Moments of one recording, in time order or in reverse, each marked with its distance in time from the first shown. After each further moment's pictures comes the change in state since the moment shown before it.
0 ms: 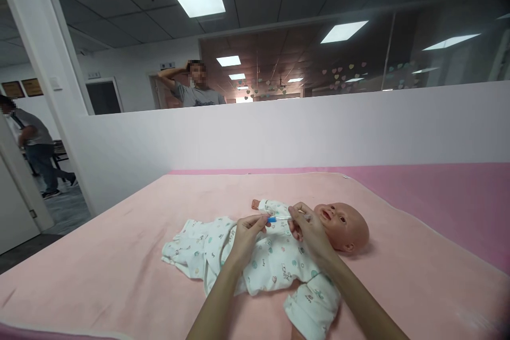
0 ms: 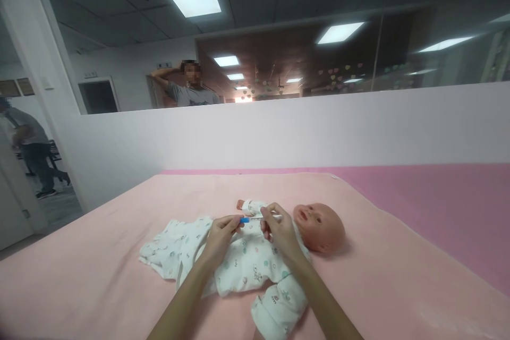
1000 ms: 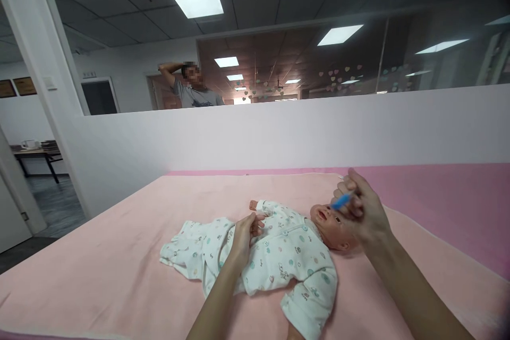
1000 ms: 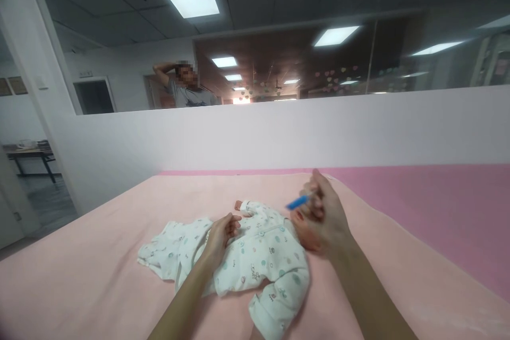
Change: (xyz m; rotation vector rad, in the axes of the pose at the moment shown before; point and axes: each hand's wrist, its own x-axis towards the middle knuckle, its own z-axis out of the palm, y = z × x) left_hand 0.007 -0.011 -0.003 -0.154 0.080 -0.142; right_hand 0.002 -0.083 -0.039 -0.214 0.168 -0.154
